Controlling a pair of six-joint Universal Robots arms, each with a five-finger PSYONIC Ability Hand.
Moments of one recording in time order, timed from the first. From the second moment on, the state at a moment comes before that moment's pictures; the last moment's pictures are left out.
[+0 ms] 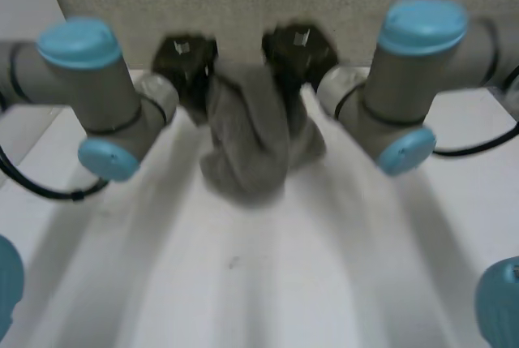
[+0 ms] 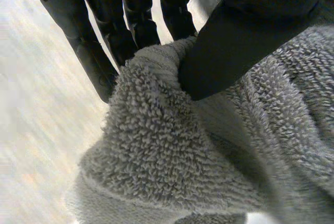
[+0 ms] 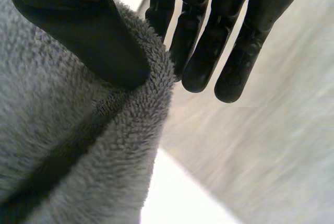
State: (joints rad) left arm 4.27 -2.33 -0.77 3.18 -1.47 3.32; right arm 2.13 -0.71 0.54 0.08 1.33 2.95; left_hand 1.16 1.21 1.21 1.21 1.01; right_hand 0.95 1.17 1.18 1.19 0.96
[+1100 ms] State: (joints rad) left arm 4.21 -1.59 -1.73 3.05 -1.60 3.32; right arm 1.93 -1.47 1.64 0.18 1.25 2.62; left_hand 0.41 0.40 0.40 0.40 0.22; right_hand 0.48 0.54 0.54 0.54 0.36
